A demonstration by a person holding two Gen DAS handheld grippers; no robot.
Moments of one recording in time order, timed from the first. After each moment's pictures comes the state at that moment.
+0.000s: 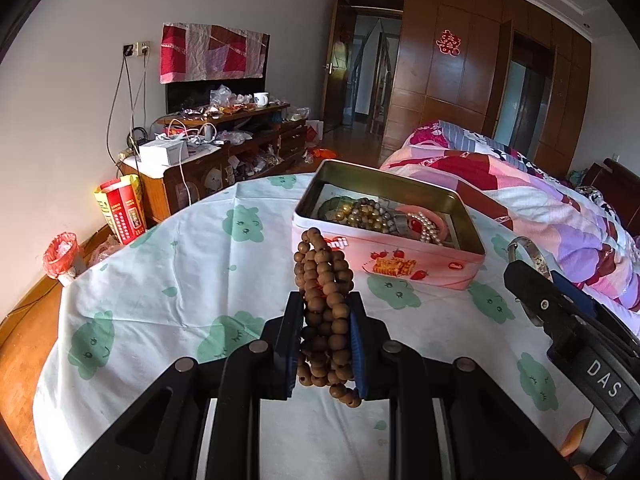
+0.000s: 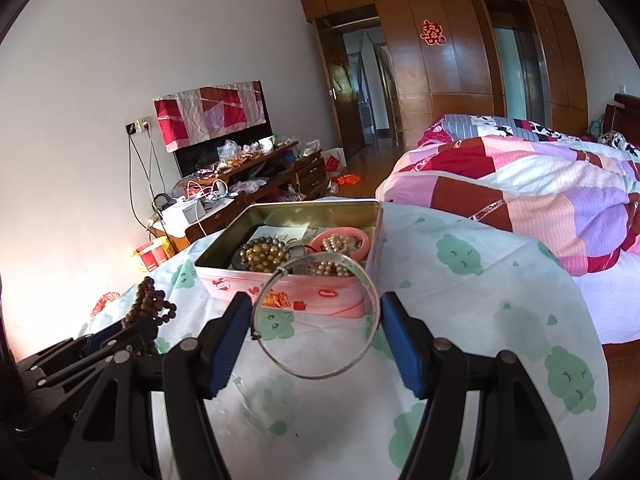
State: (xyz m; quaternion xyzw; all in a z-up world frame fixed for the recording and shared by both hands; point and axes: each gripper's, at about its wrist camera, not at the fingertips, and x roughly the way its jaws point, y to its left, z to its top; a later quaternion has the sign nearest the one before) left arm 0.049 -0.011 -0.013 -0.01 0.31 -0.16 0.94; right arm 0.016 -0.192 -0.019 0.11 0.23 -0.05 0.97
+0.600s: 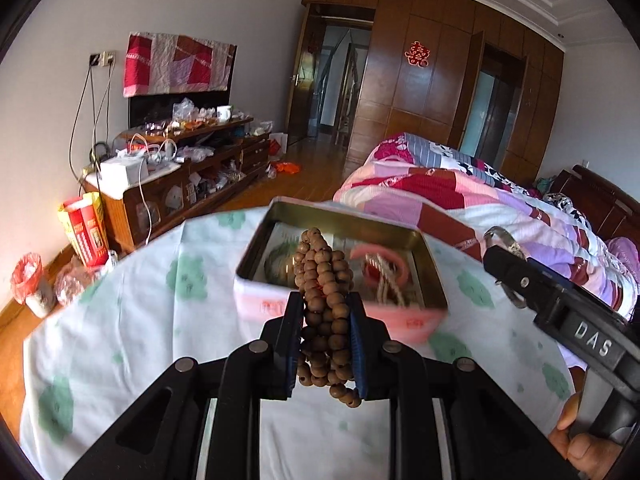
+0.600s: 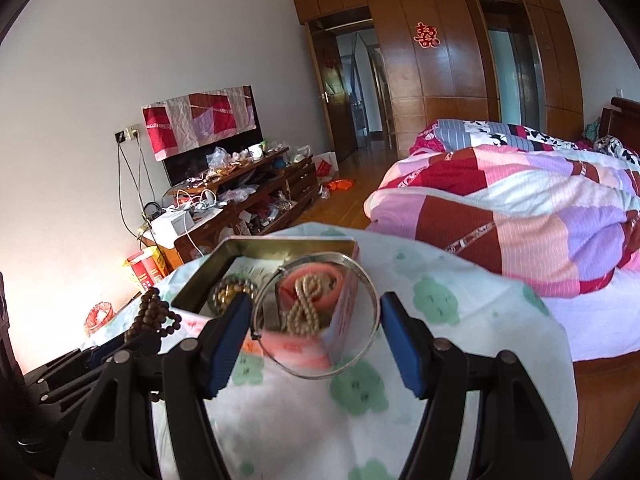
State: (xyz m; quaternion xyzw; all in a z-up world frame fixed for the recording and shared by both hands) left arm 0.090 -0.040 0.015 -0.02 0.28 -0.23 0.93; right arm 0.048 -0.227 0.015 0.10 0.23 -0.06 0.97
